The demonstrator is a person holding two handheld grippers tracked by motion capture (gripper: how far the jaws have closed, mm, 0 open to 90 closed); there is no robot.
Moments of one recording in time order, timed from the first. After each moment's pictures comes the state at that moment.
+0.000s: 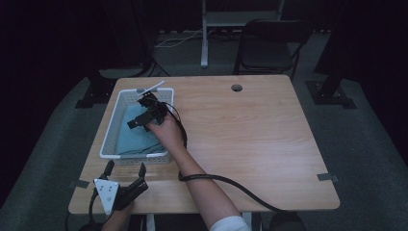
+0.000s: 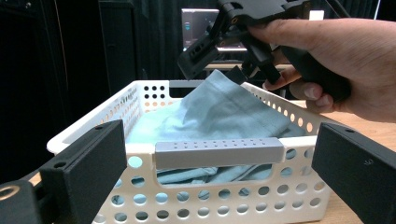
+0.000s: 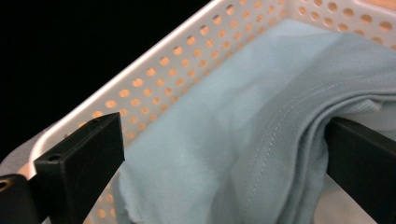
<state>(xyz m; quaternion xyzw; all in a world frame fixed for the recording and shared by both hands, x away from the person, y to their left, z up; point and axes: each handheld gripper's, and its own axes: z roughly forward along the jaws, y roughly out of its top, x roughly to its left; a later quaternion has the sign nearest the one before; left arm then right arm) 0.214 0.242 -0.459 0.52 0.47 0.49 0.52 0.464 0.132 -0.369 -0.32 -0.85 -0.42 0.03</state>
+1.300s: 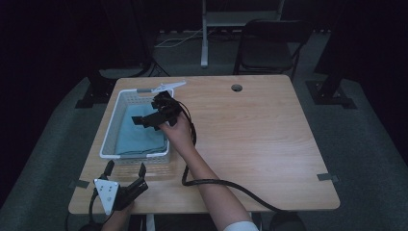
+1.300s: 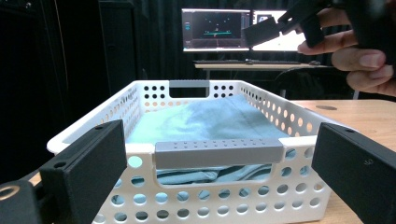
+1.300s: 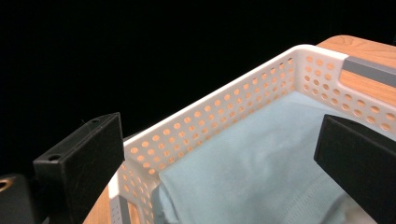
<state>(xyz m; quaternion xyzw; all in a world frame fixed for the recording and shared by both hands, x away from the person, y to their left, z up) 0.214 0.242 -0.459 0.52 0.47 0.49 0.52 0.432 0.081 -0.339 -0.26 -0.79 -0.55 0.01</state>
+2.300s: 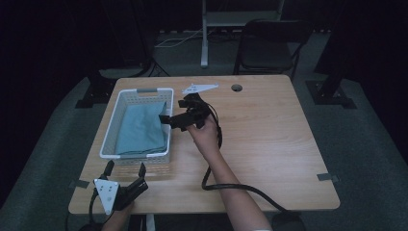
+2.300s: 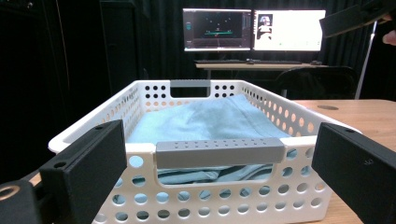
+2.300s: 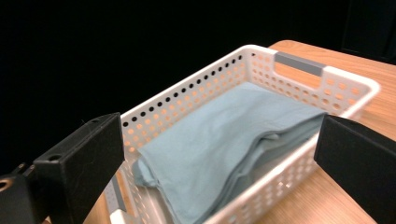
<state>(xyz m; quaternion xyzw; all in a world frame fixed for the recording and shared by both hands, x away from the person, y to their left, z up) 0.214 0.242 -0.459 0.52 0.47 0.49 0.52 0.414 0.002 -0.331 -0.29 -0.77 -0.56 -0.03</state>
